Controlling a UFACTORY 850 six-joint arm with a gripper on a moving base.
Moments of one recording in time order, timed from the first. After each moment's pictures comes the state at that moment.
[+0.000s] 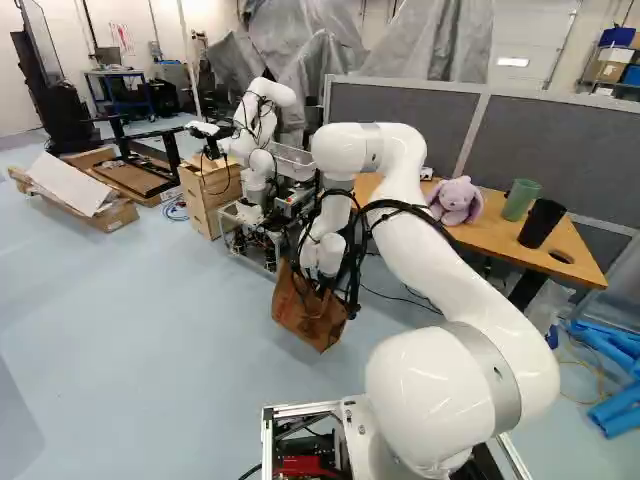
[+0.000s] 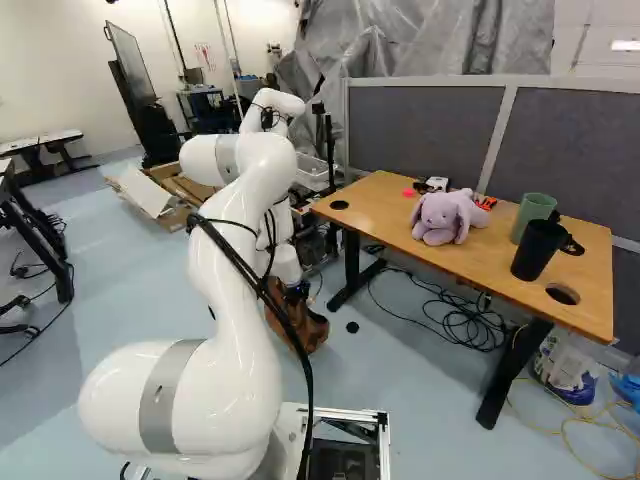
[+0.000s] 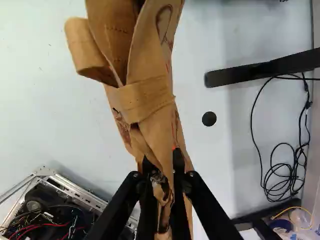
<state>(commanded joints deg) 6.1 -61.3 -62.4 2.8 11.8 -39.1</state>
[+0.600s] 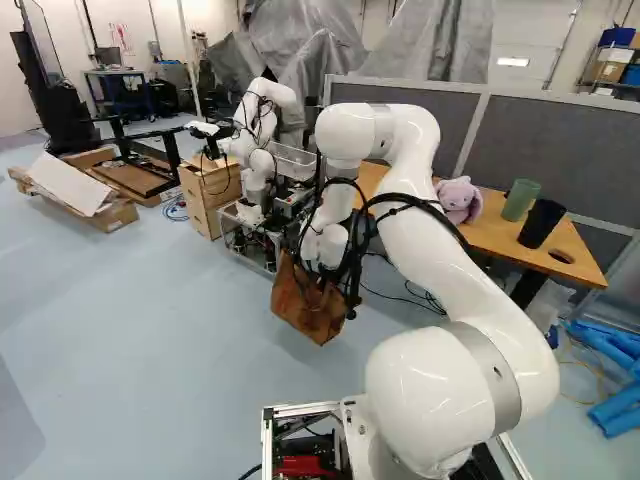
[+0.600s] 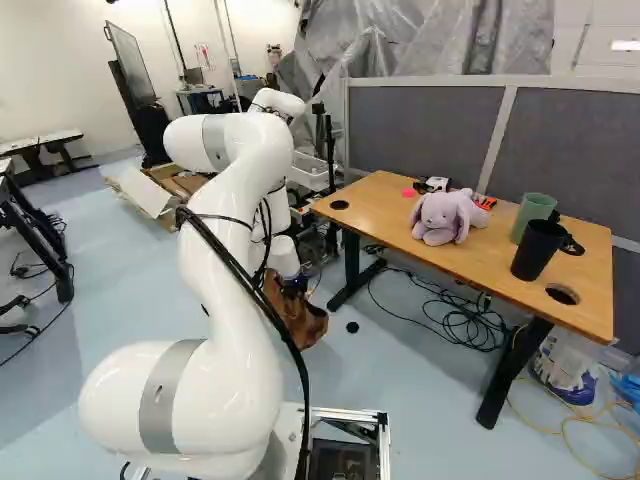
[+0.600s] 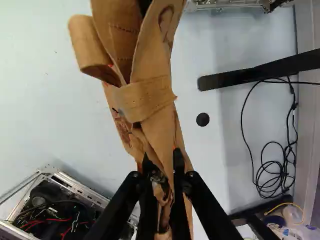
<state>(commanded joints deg) 6.1 -54.7 -57.8 2.8 11.8 -39.1</state>
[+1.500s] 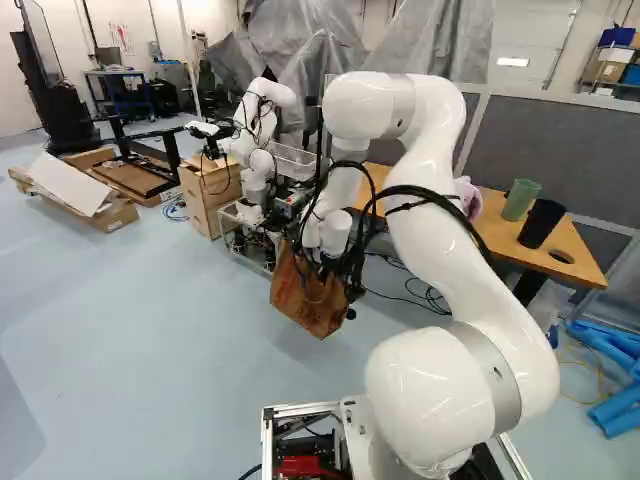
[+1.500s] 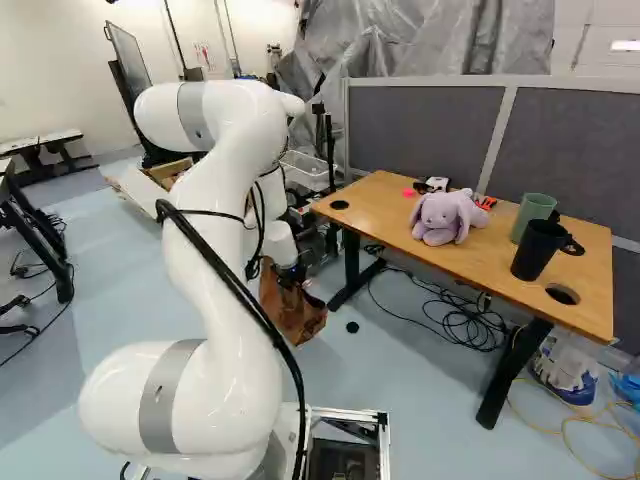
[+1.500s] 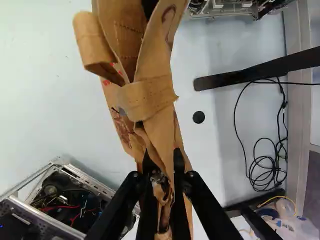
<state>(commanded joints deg) 6.0 -45.3 -52.7 2.8 7.0 -39.1</state>
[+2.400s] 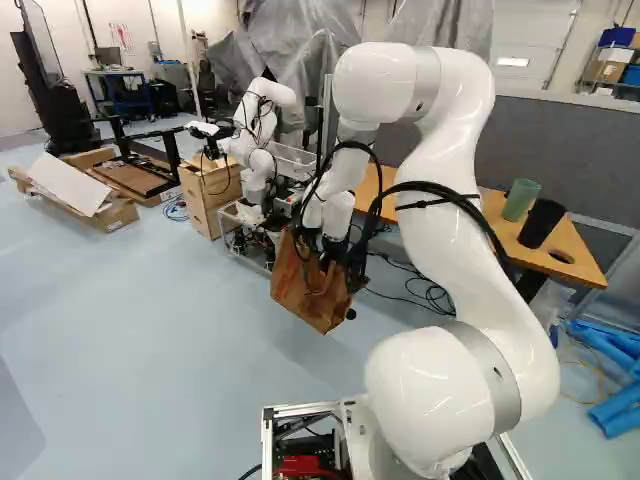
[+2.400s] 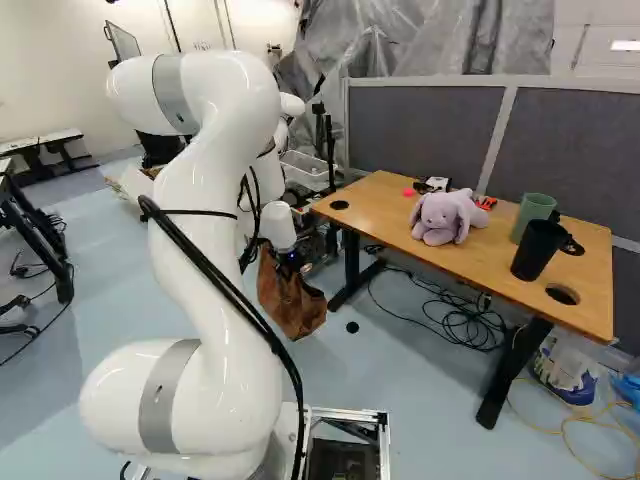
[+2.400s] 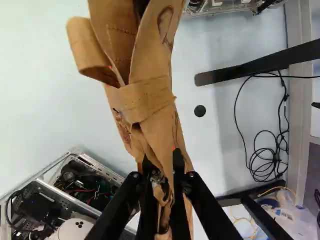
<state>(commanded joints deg) 5.4 -38.3 -53.1 4.1 -3.6 -39.1</state>
